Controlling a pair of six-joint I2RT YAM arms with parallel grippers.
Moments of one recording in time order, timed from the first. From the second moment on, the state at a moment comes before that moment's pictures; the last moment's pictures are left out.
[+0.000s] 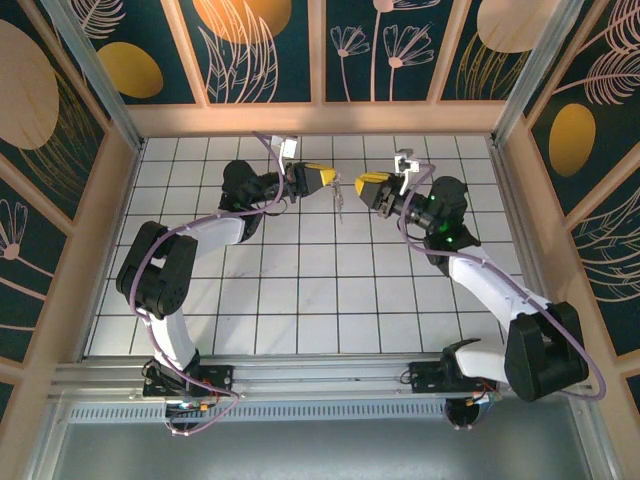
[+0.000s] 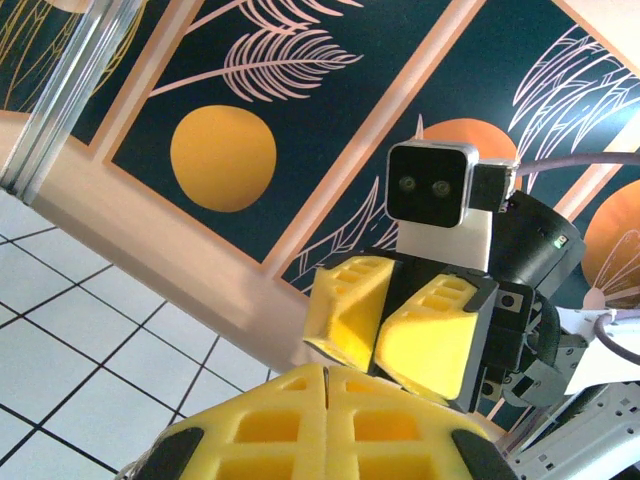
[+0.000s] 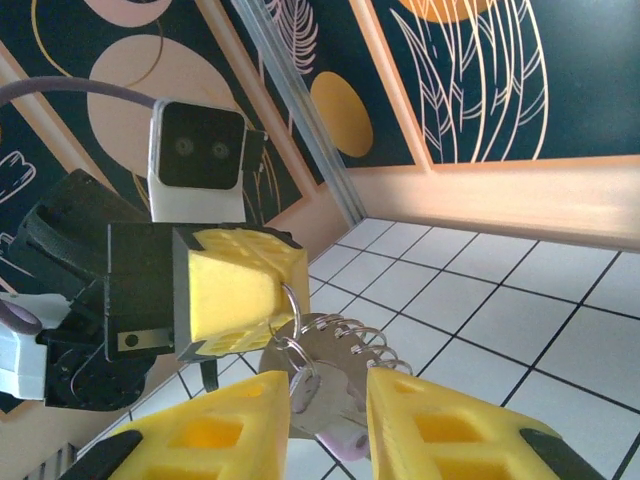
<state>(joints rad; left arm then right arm) -0.45 1.84 1.09 1.09 0.98 -0.94 0.34 1.26 0.77 0.52 -0.64 0.45</state>
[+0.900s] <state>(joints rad) -0.45 1.84 1.09 1.09 0.98 -0.94 0.45 1.33 0.83 0.46 -0.63 0.40</state>
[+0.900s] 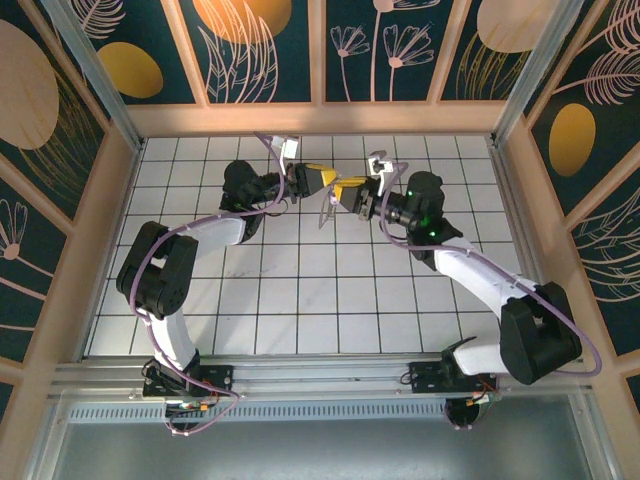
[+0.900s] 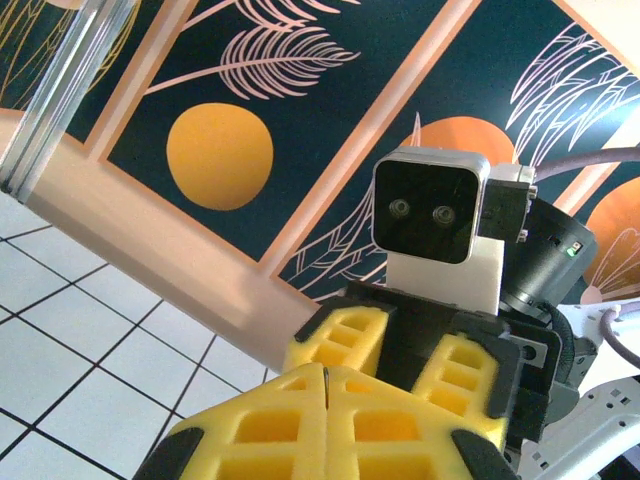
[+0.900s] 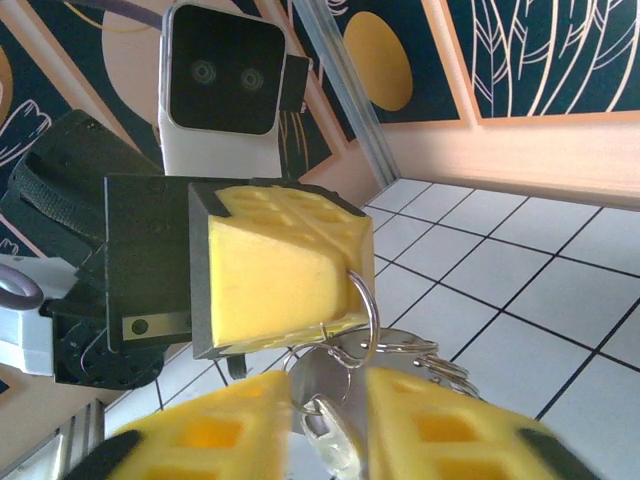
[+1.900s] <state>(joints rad) -0.45 1.84 1.09 1.09 0.98 -0.95 0.37 1.39 0.80 0.74 -0.73 0.66</state>
